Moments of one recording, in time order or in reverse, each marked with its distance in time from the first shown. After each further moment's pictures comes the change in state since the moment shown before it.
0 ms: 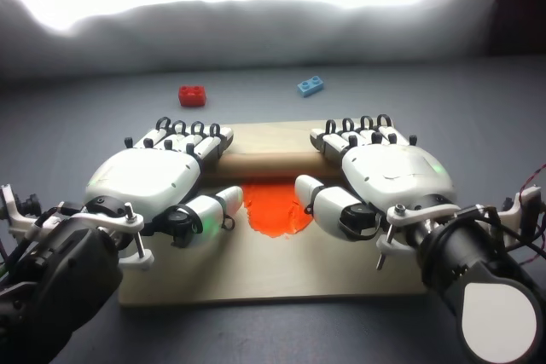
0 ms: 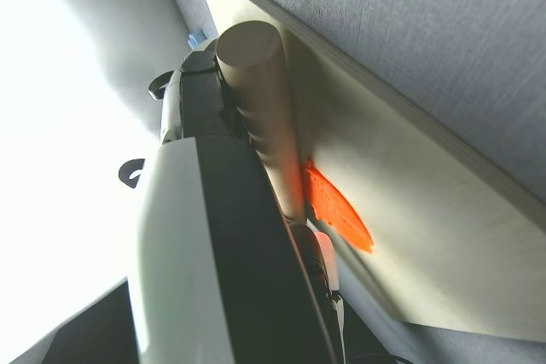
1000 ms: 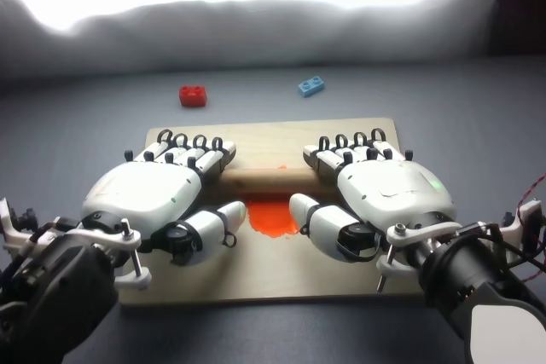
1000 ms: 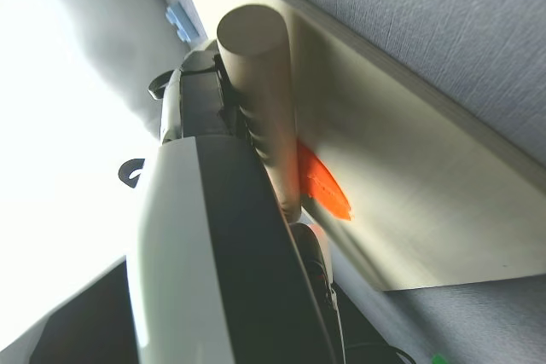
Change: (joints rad) left arm 0.020 0.034 -0.080 -0.004 -0.021 0.011; right arm -0.016 0.019 -0.064 -0.006 -0.006 -0.014
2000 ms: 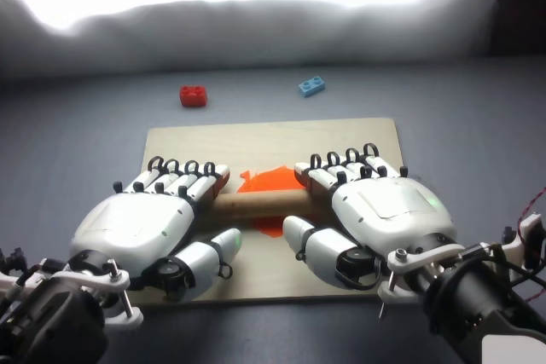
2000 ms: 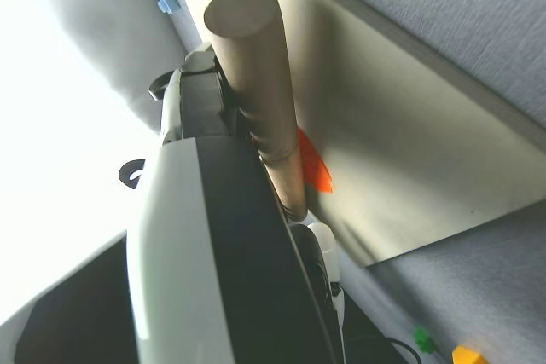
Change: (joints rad) left arm 0.080 0.016 -0.096 -0.001 -0.111 -0.037; right arm -0.027 0.019 -0.075 -0.035 -0.021 -0.015
